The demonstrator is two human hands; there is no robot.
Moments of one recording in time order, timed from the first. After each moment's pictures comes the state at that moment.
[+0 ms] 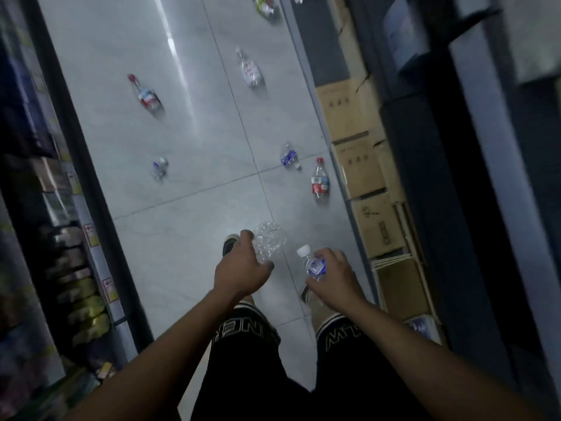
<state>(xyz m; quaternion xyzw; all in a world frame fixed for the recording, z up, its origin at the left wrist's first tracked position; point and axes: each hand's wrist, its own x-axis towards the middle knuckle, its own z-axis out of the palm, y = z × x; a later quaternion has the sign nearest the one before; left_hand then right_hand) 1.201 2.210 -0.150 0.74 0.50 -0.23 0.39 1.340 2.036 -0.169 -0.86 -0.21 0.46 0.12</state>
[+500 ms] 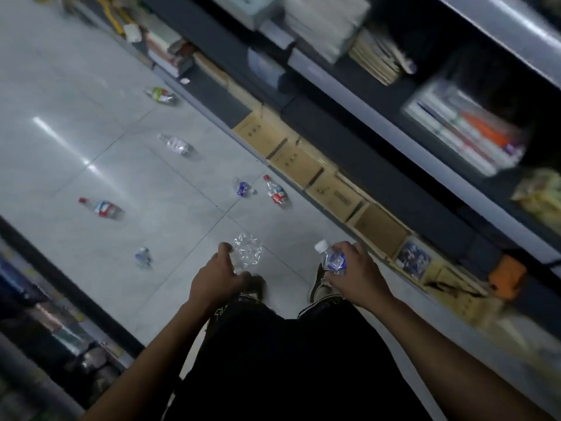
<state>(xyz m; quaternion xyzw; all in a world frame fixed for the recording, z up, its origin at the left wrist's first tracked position) 1.129 2.268 -0.016 0.87 0.26 -0.27 0.33 1.213 1.972 0.001 -0.93 -0.05 0.30 0.19</state>
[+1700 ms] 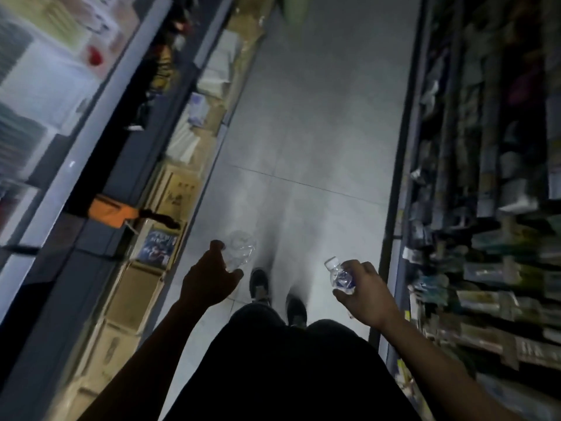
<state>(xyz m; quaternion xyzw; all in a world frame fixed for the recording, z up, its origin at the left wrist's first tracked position) 0.968 1.631 0.029 0.72 -0.59 -0.36 0.00 0.634 1.717 0.000 -0.54 0.75 -0.04 0.38</state>
